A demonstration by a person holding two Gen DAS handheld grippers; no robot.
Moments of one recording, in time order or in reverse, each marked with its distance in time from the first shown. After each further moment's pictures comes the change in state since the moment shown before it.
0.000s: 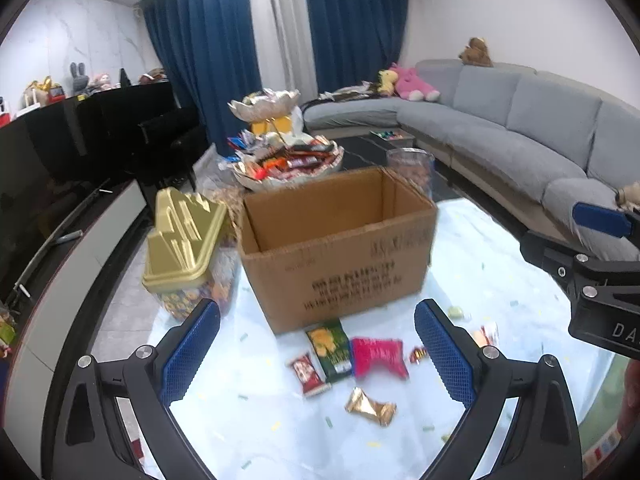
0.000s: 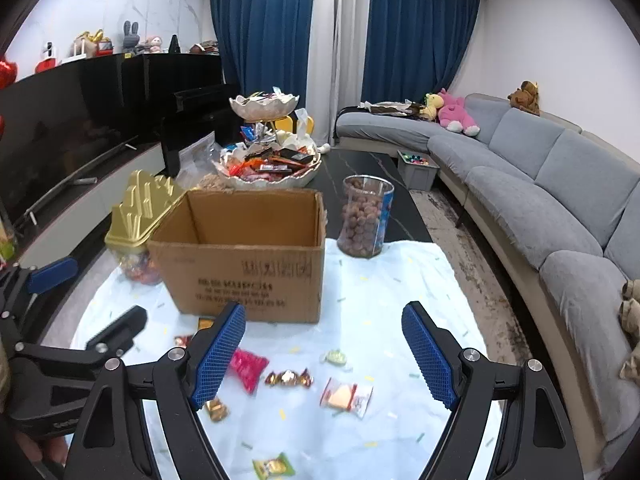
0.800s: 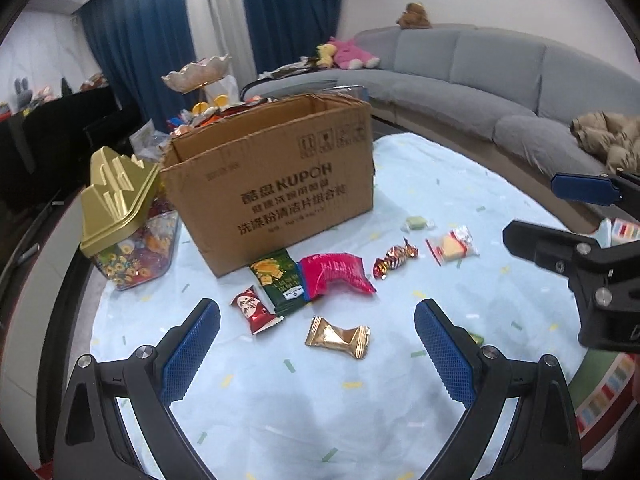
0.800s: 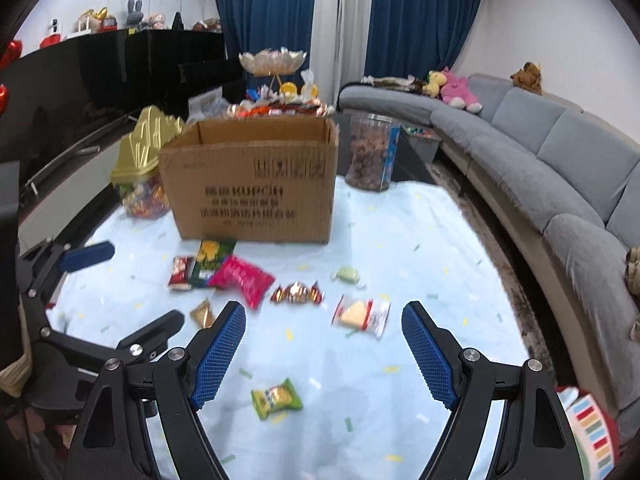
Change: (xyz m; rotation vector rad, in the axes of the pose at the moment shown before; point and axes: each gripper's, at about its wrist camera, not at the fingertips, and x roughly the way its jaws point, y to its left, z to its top) left arm 0.027 -0.028 -0.086 0.159 0.055 -0.157; right arm 0.007 0.015 -0.094 -0.007 0.089 0.005
